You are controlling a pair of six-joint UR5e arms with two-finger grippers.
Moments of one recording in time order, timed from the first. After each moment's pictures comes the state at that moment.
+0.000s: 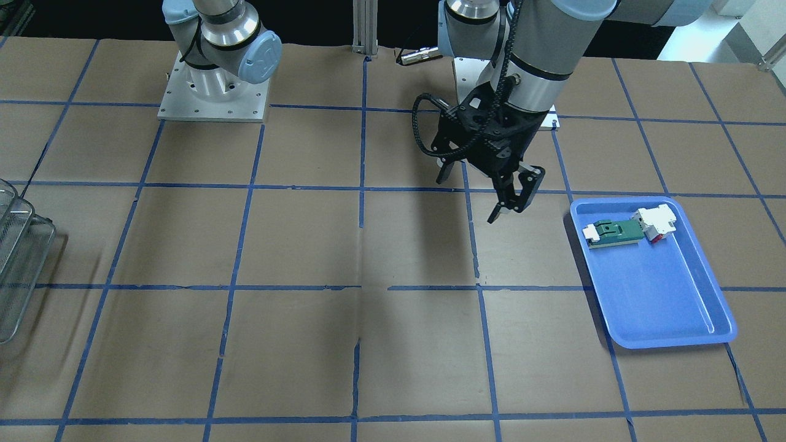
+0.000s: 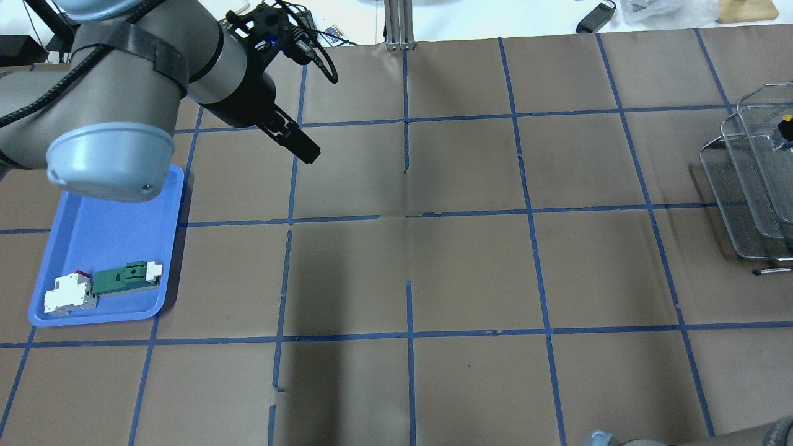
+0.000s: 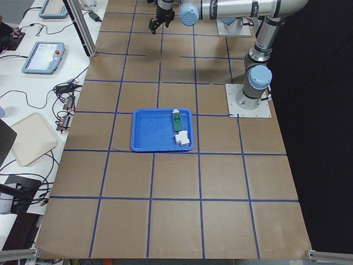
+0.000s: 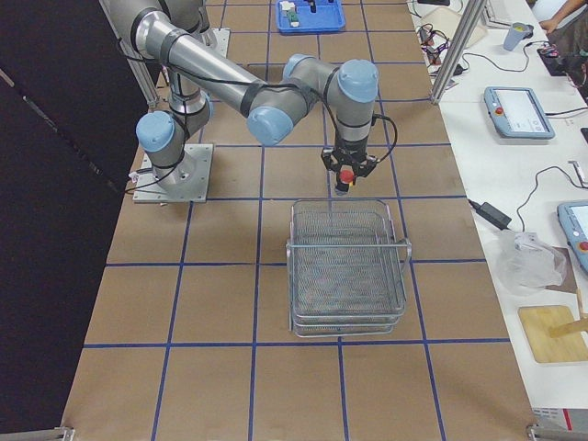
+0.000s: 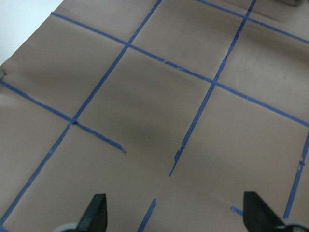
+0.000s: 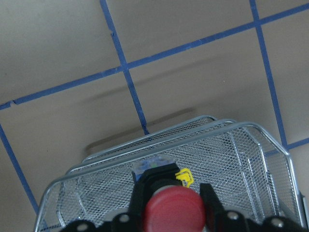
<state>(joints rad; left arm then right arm) -1.64 -1.59 -1.71 -1.20 1.45 0.63 0.96 -1.36 1.51 -1.80 -1.57 -1.88</state>
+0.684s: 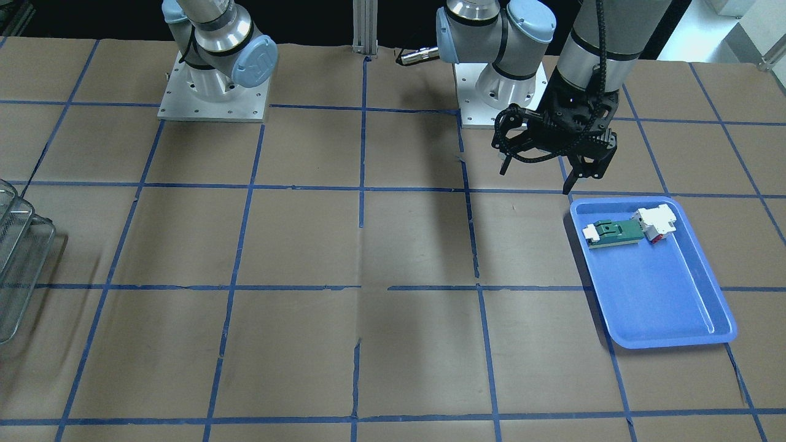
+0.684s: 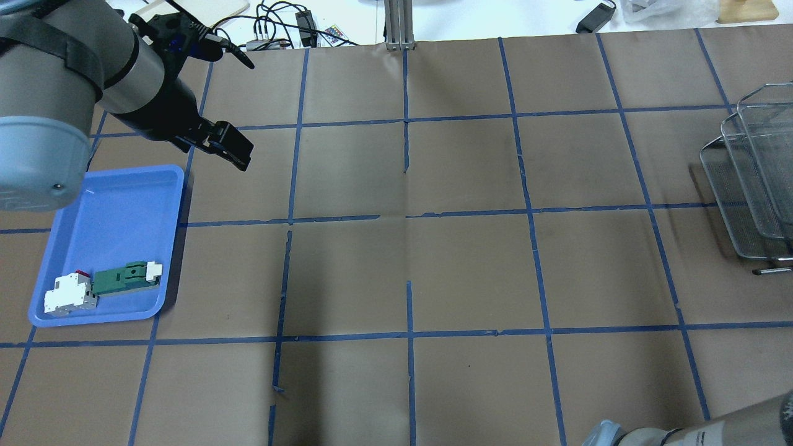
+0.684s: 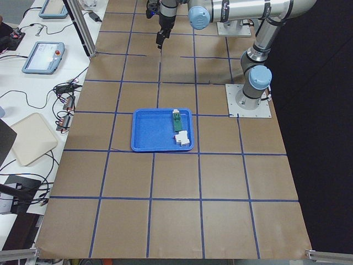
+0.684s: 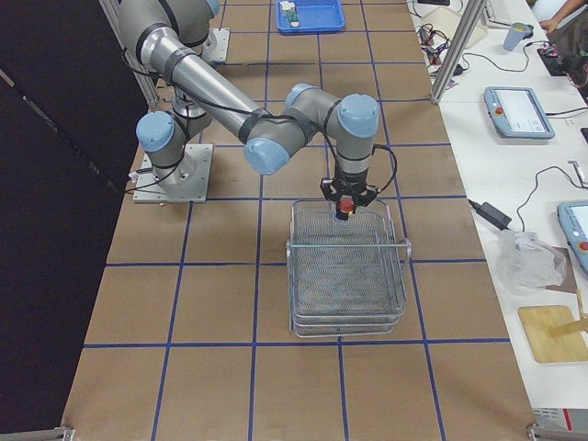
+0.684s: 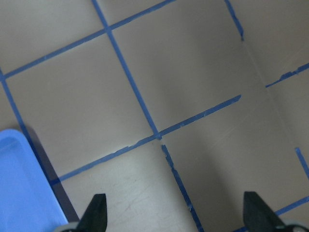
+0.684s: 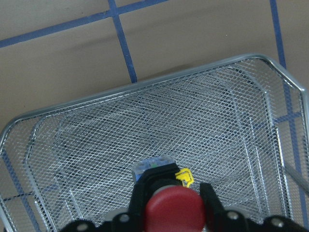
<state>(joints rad) -1.52 -1.50 -1.75 -1.32 1.52 0.41 0.89 -1.29 1.51 -1.88 -1.58 -1.99</state>
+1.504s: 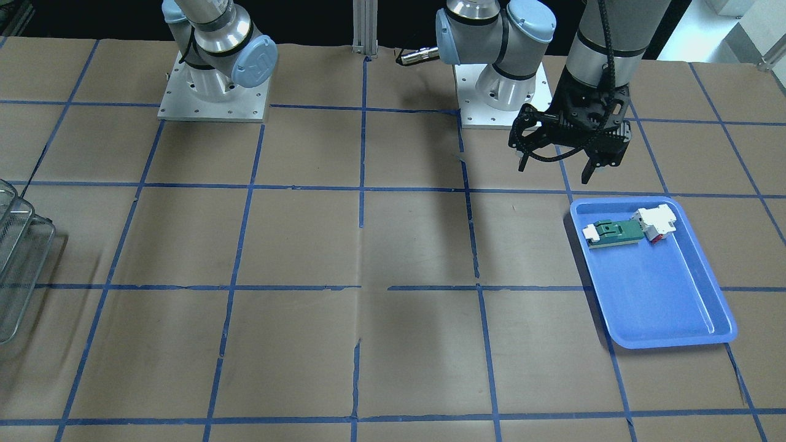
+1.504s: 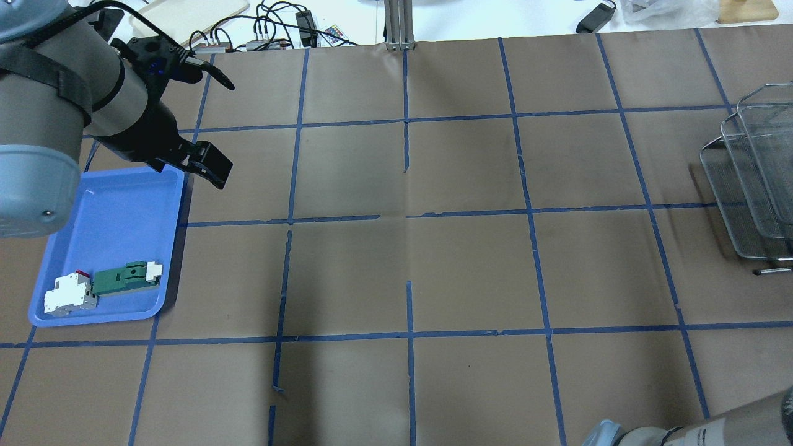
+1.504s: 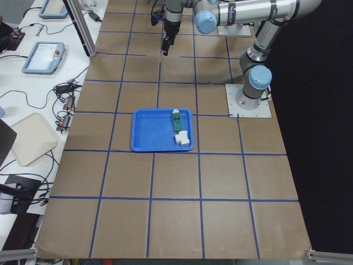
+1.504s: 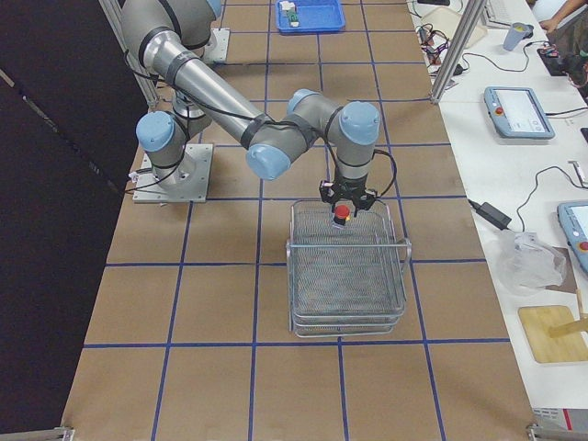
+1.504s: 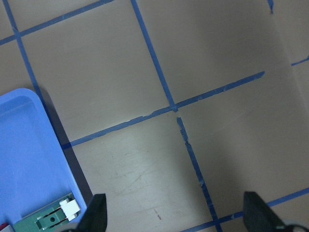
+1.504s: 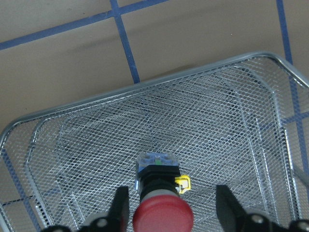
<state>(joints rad) -1.49 -1.47 -1.79 -1.32 1.60 0.34 0.89 -1.29 1.51 -1.87 -1.58 -1.98</state>
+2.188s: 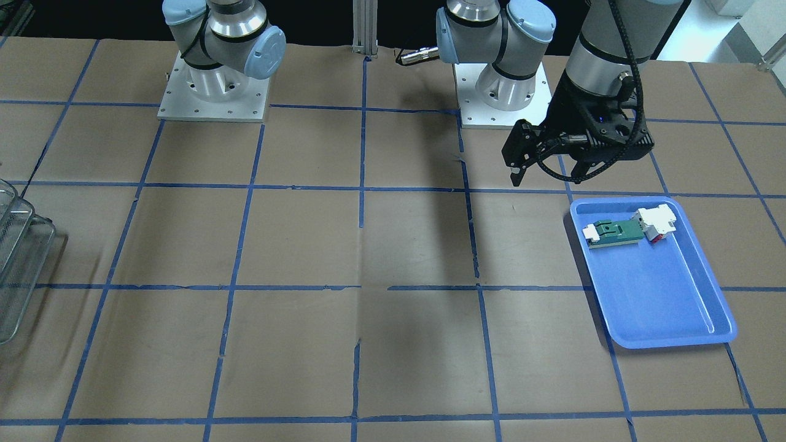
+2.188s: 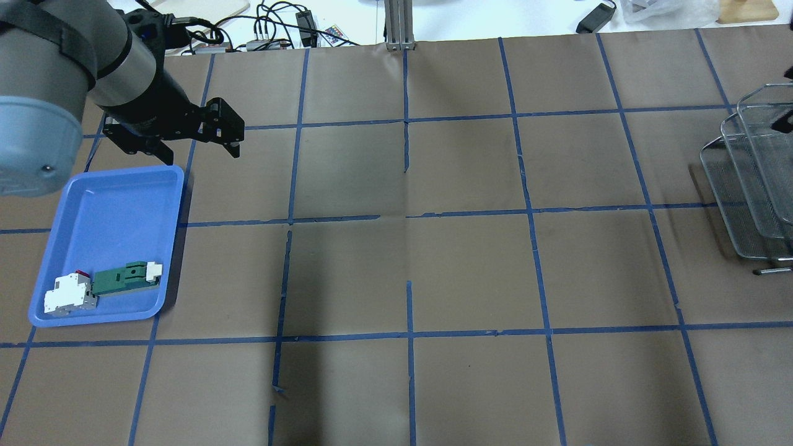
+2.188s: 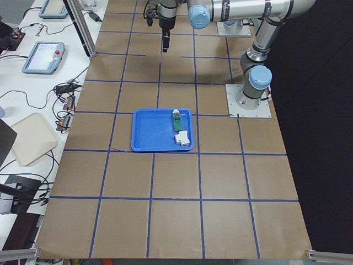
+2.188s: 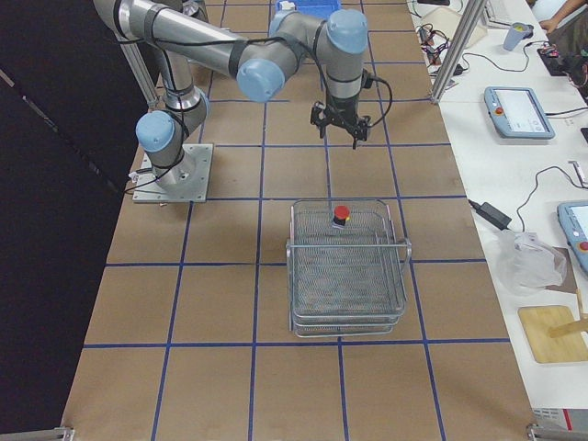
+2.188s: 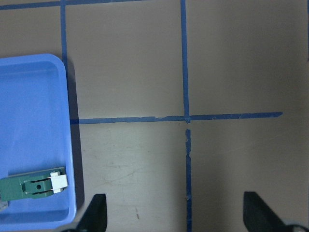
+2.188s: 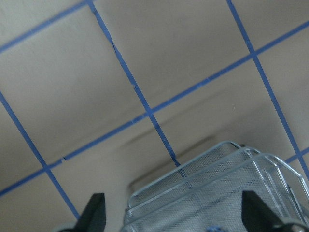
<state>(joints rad) -1.52 -1.54 -1.68 -1.39 1.55 -0.05 1.14 -1.52 1.51 -1.64 -1.53 -1.47</state>
